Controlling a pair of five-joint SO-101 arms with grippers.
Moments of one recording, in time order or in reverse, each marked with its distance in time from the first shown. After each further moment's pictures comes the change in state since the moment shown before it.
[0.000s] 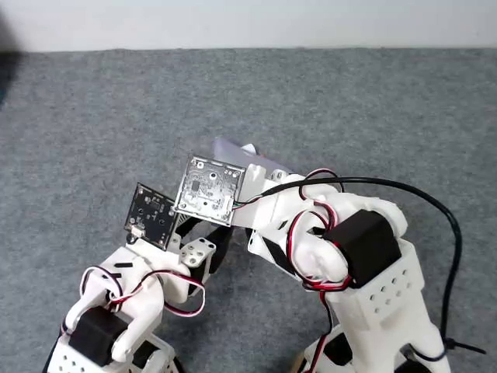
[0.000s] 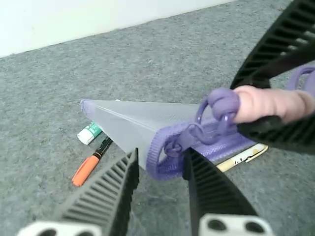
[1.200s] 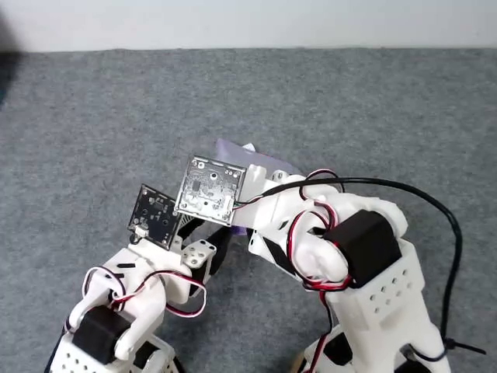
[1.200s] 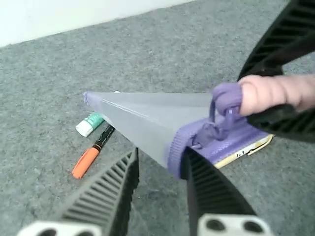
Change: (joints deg) left arm 0.0 -0.3 2.6 0.1 0.1; right arm 0.0 -0.3 0.0 0.4 0.0
